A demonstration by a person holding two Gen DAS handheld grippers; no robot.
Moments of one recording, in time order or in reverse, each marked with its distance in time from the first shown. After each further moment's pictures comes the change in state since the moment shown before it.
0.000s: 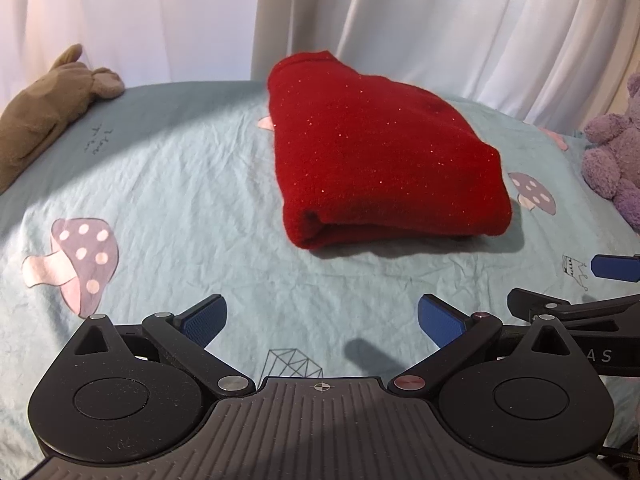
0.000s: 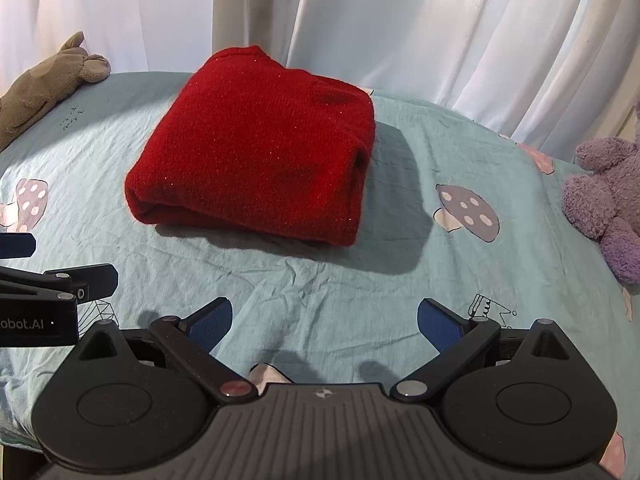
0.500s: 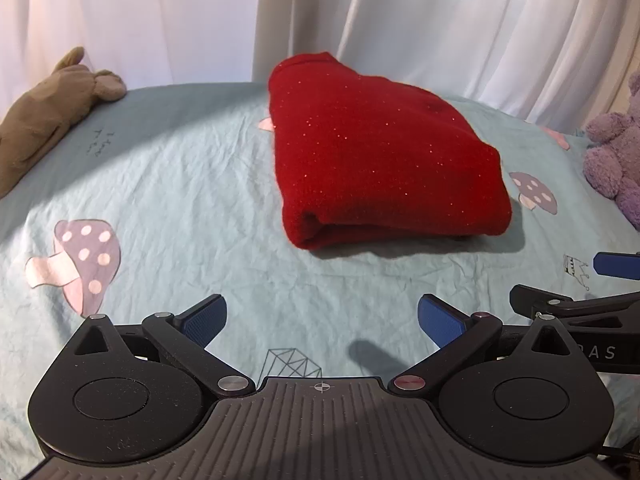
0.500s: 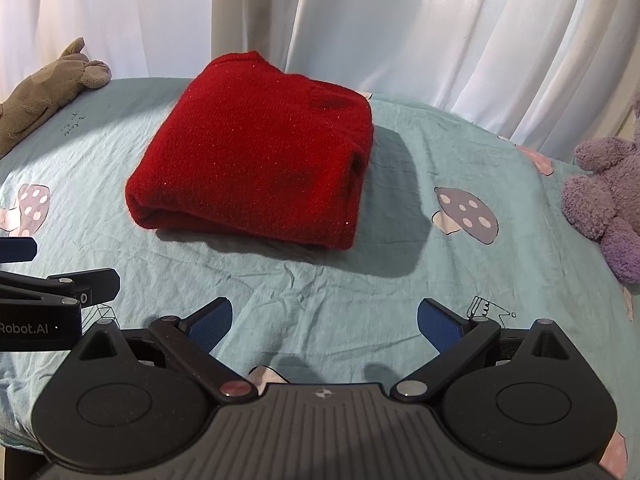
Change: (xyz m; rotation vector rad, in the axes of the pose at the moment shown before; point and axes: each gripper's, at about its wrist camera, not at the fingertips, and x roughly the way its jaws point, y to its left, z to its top) left arm -0.002 -0.003 0.000 0.006 -0.002 0.010; right arm -0.002 -0.003 0.000 0.006 -0.013 0.008
